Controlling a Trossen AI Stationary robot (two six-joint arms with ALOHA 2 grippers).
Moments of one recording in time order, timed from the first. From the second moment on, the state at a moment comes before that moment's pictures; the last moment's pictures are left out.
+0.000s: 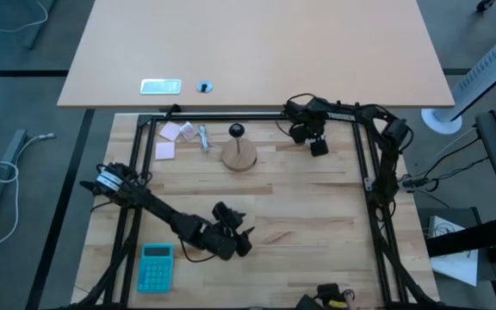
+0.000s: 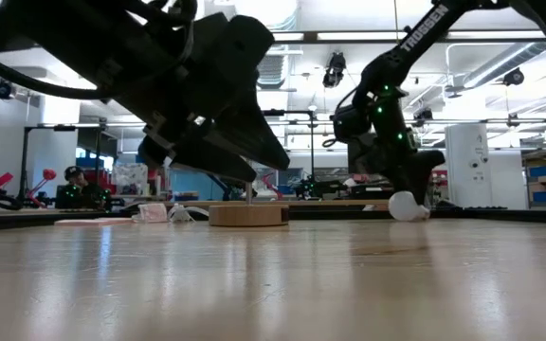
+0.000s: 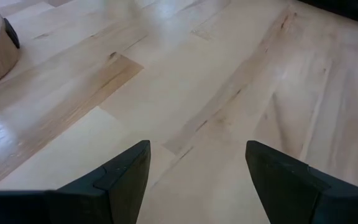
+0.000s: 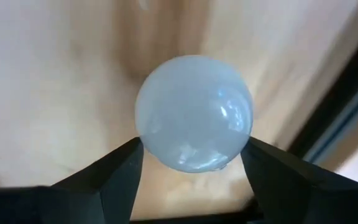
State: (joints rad) left arm -0.49 1.88 1.00 0.07 -0.80 -0.84; right arm -0.66 1.88 1.30 -1.07 0.30 -0.79
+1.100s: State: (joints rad) left arm -0.58 1.85 1.00 0.20 -0.93 -0.67; right arm -0.57 1.48 1.03 -0.89 0.16 -0.69
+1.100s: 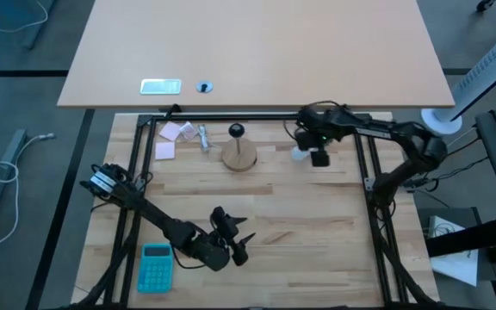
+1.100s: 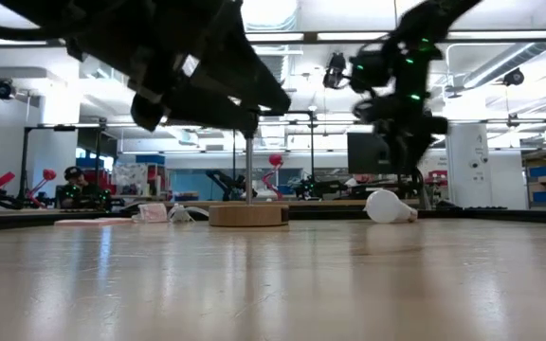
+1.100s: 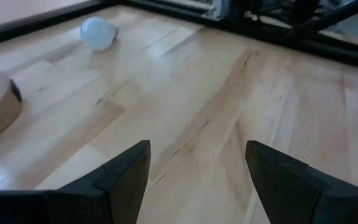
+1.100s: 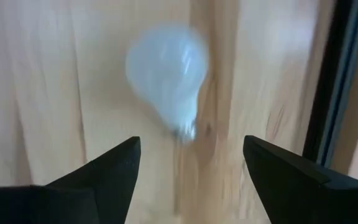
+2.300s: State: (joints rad) left arm -0.58 1.85 1.00 0.33 -0.93 -0.61; right arm -0.65 1.66 0.91 -0.59 0.03 -0.74
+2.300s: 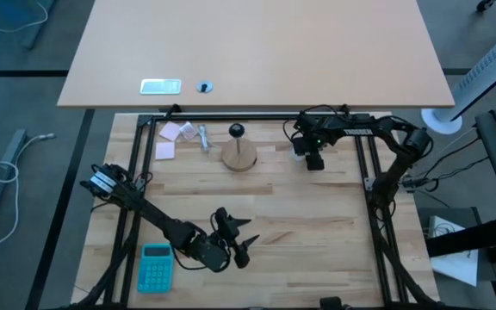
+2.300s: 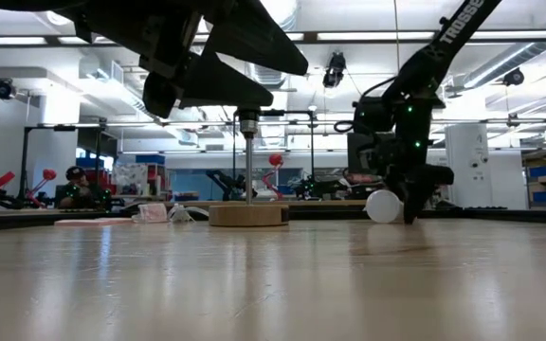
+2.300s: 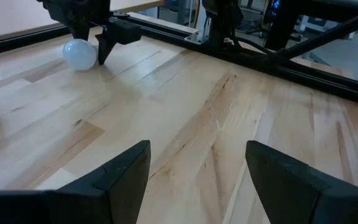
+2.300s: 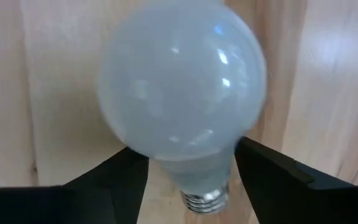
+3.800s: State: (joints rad) left arm -0.58 1.85 1.00 0.34 -0.96 -0.58; right arm -0.69 1.65 0.90 -0.61 0.03 -0.71
